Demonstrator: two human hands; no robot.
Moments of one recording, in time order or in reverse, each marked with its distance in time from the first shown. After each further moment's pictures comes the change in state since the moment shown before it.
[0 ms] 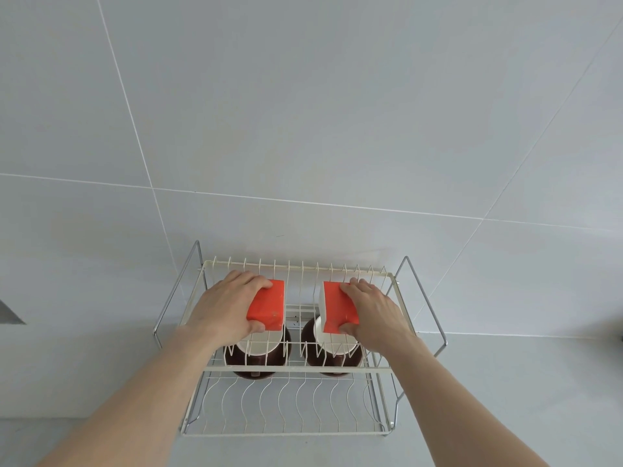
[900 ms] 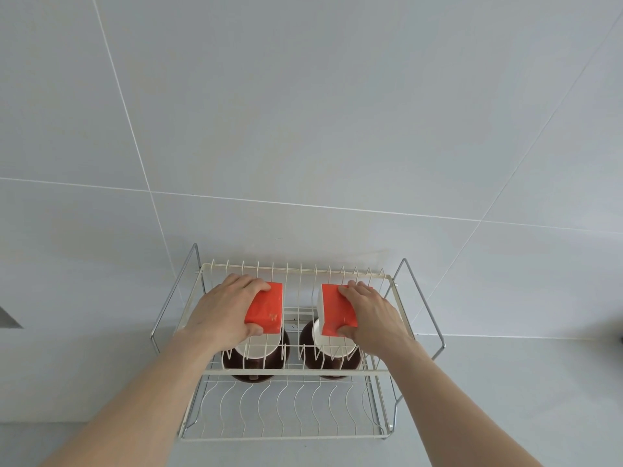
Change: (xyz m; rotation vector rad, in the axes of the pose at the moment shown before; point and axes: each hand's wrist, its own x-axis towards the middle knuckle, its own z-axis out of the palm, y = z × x) left_hand 0.000 -0.002 0.004 0.001 0.003 -0.008; right_hand -0.001 0.000 0.000 0.019 0.001 0.001
